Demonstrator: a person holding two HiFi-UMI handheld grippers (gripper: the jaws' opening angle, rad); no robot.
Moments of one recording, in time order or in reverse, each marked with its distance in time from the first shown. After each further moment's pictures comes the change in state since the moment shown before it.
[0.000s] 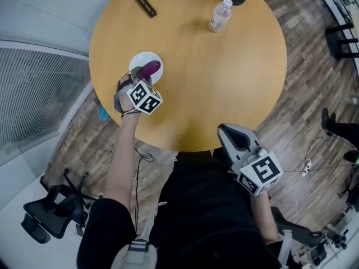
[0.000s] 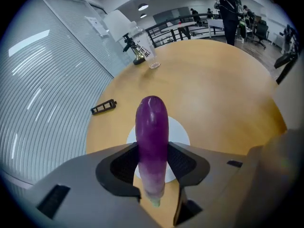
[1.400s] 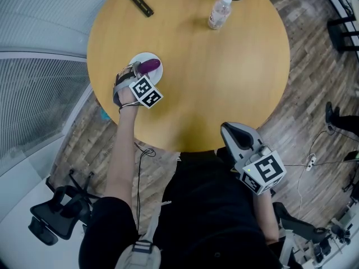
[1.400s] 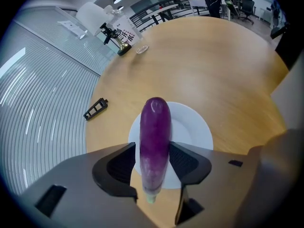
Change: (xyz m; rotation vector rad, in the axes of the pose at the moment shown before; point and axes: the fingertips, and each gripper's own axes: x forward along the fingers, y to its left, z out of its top) left arm 0.042 0.010 -0.007 0.214 0.117 0.006; right arm 0.007 -0.018 -0.001 0.033 0.014 -0.025
